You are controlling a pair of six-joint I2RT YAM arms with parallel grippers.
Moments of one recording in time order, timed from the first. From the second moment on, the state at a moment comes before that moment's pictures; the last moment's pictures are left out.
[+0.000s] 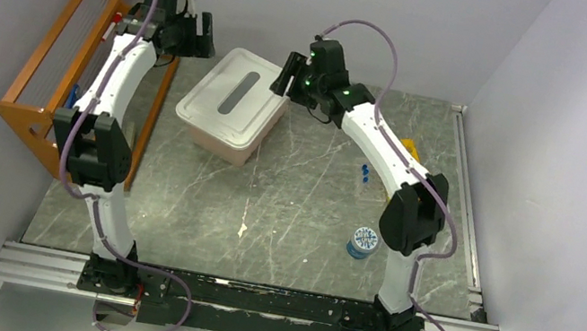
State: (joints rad) left arm -0.06 1.96 1.95 -0.66 0.16 -0.15; right arm 0.59 2.00 1.92 -0.47 -0.05 0.62
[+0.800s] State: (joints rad) left arm -0.29 0.89 1.13 -0.57 0.01 -0.30; right arm 0.57 1.08 1.25 -0.65 0.35 0.35
